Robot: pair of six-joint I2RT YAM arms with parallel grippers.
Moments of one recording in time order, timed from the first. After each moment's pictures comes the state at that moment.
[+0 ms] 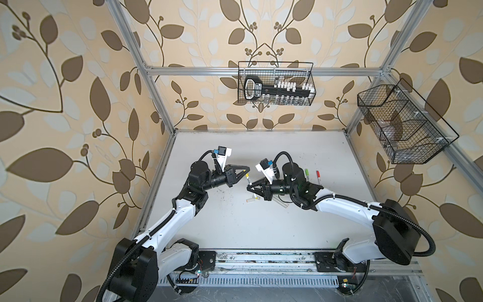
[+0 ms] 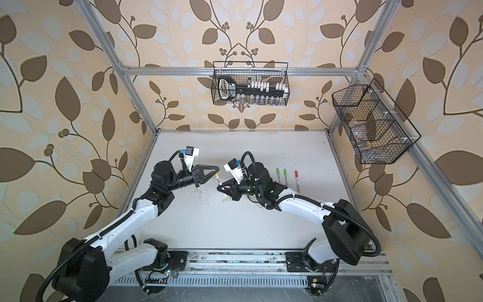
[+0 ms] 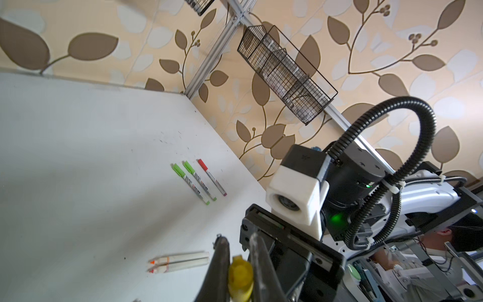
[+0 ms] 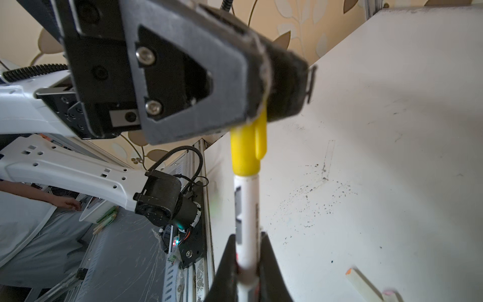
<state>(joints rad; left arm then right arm) -0.33 1.07 0.62 0.42 0.80 -0.62 0.74 1.46 0.89 0.25 -0.61 0.34</state>
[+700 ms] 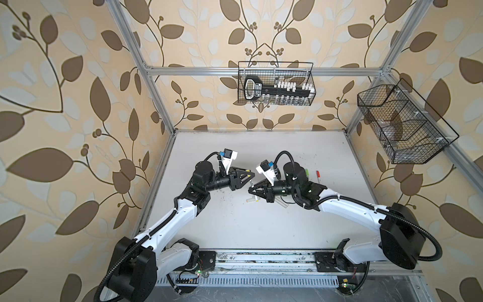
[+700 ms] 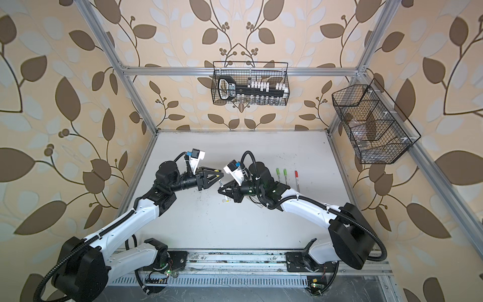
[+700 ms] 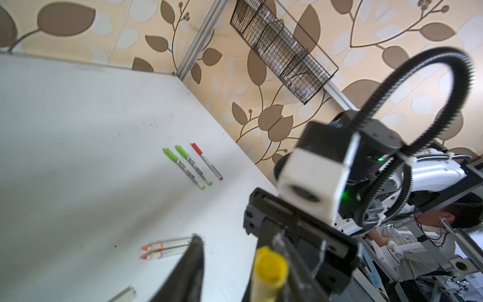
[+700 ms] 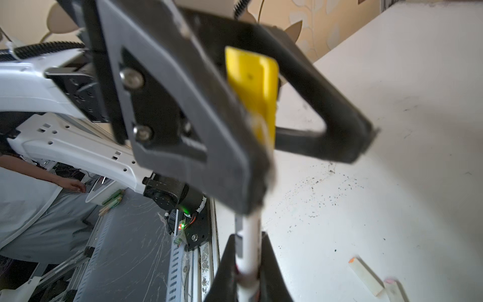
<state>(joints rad) -0.35 1.09 0.63 0.32 0.84 -0.60 0.74 1.37 0.84 0.18 -0.64 0.29</state>
